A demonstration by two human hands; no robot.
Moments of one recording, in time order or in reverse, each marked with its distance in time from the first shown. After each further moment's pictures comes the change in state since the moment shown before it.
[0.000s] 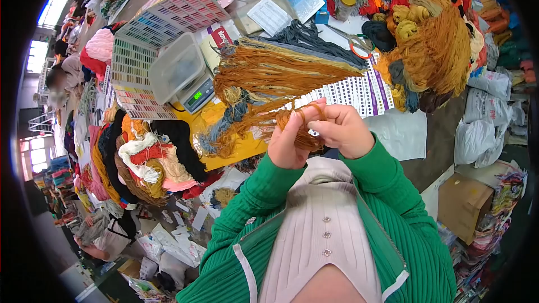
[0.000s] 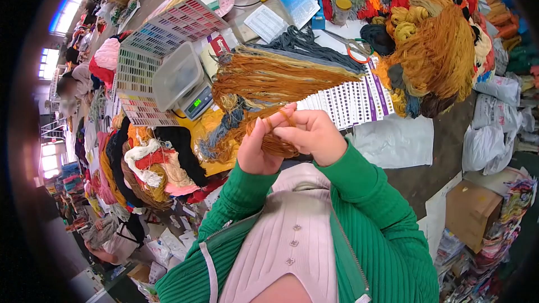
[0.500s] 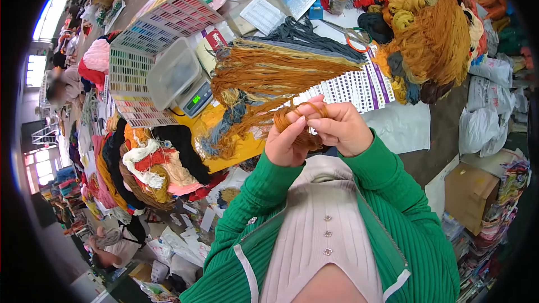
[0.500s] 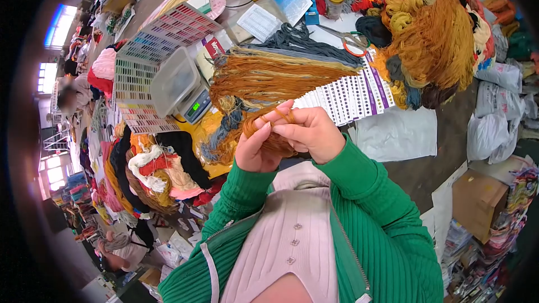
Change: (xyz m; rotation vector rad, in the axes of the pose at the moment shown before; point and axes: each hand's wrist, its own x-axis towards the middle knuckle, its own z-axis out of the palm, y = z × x) left_hand 0.006 0.005 0.009 -0.084 -0.073 -0.009; right_hand 0.001 0.001 -0.008 0.135 -0.036 -0.042
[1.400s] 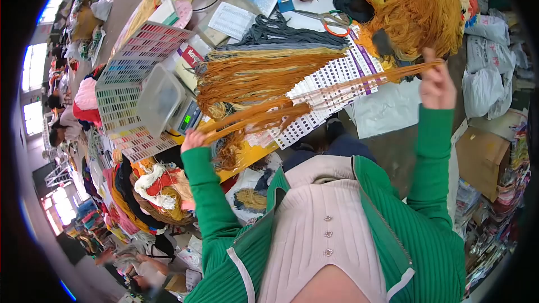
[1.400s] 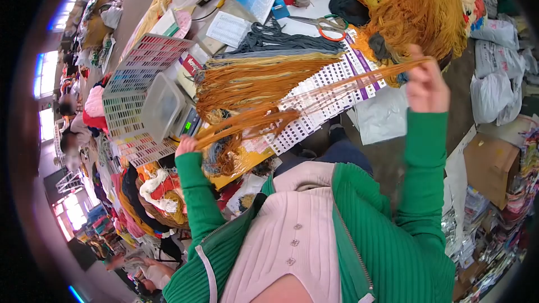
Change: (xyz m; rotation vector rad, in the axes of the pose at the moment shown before) left_hand -0.008 0.113 -0.339 1.247 0.082 0.182; right_hand -0.076 -0.093 -0.189 0.556 0.208 -0.559
